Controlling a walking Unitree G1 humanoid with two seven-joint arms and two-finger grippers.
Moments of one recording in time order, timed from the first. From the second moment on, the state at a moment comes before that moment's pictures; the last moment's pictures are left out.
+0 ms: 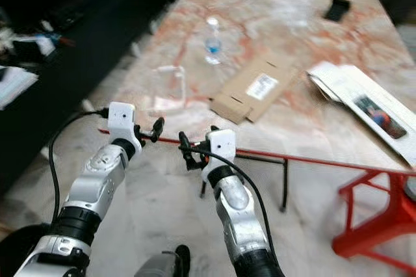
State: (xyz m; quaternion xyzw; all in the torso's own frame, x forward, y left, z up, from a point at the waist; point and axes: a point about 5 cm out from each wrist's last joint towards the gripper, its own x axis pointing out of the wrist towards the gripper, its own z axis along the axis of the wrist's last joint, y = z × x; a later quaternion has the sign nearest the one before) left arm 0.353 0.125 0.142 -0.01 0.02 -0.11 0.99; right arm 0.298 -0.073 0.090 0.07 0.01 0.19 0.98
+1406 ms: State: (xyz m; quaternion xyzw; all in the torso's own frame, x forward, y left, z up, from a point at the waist) left arm 0.392 0.149 0.190 0.02 -0.03 -0.01 1.00; right arm 0.280 -0.074 0.095 0.09 0.02 0.19 0.98
